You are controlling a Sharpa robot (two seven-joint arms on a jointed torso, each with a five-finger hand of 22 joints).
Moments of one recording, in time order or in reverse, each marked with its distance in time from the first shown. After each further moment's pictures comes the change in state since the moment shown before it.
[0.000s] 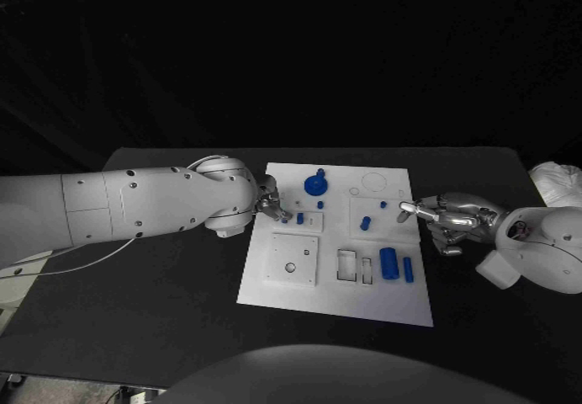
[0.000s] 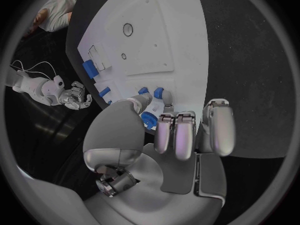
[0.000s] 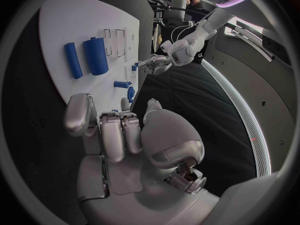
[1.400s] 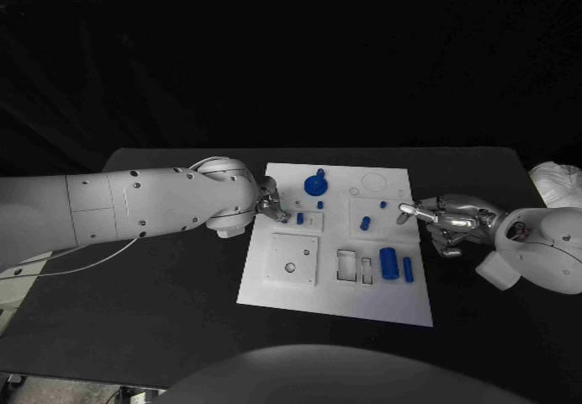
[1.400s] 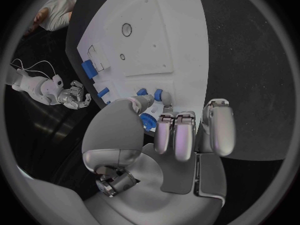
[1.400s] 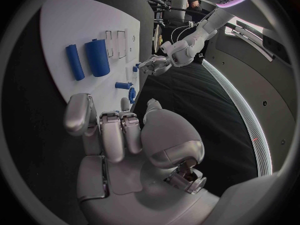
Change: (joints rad) left arm -0.008 0.012 0.000 -0.023 0.013 0.008 0.006; left_hand -0.019 -0.016 0.144 0.002 0.015 -0.027 -0.005 -0.002 0.014 0.002 -0.009 0.000 0.000 0.001 -0.011 0.000 0.000 0.000 0.001 -0.016 -0.002 0.000; right arm -0.002 0.002 0.000 -0.002 0.000 0.006 -0.010; right_hand 0.001 0.001 0.005 0.000 0.000 0.000 0.000 0.000 0.000 0.001 0.001 -0.003 0.000 0.000 0.000 0.000 0.000 0.000 -0.004 0.004 0.000 0.000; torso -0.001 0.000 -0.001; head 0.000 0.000
